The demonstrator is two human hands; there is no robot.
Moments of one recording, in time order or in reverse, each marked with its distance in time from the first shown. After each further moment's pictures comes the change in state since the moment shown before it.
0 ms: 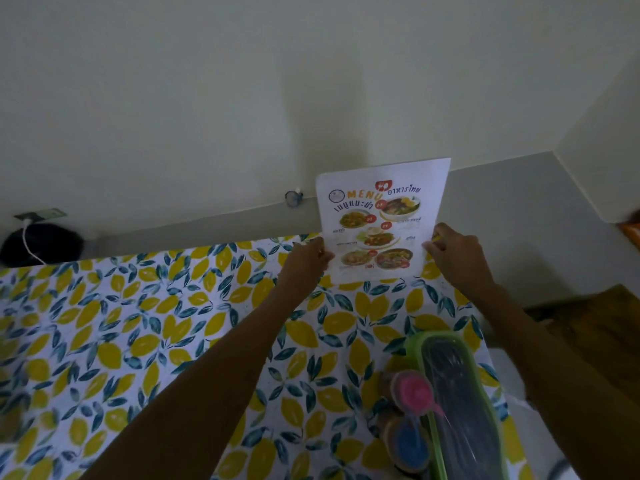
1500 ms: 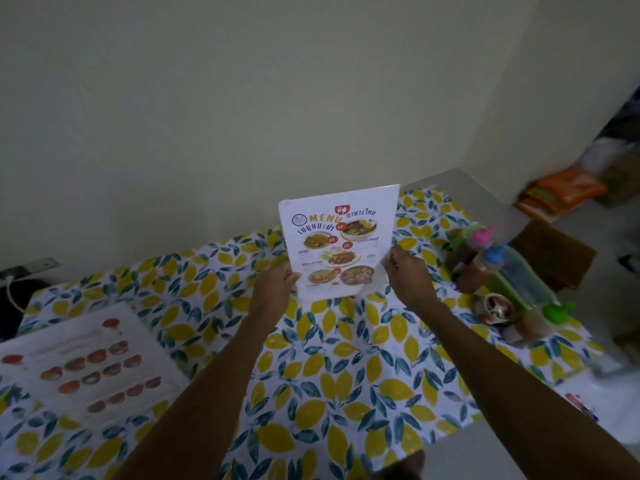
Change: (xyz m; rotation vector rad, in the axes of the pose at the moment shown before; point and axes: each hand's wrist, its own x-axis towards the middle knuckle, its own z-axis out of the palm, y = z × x) left_hand -0.304 -0.283 -0.228 -0.166 0.088 0.230; right_hand -0.329 -0.388 0.137 0.005 0.271 0.113
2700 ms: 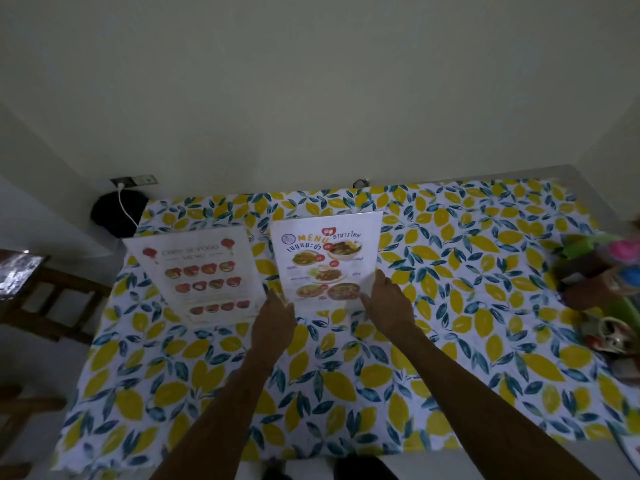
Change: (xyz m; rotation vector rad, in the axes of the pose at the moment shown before) left_hand -0.146 -0.155 -0.050 0.102 0.051 -0.631; right_hand -0.091 -0.134 0.170 -0.216 -0.513 -0.020
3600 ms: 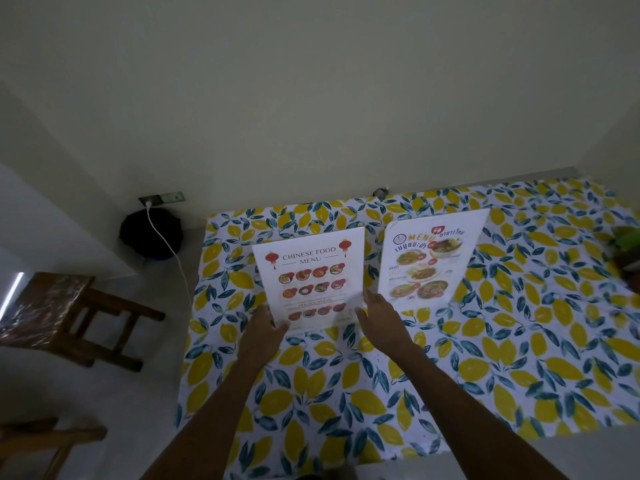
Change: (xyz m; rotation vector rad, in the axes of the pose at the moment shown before) left_hand 0.072 -0.212 -0.149 -0.115 -0.079 0.072; right_hand -0.045 -0.209 0.099 0.153 0.004 -0.092
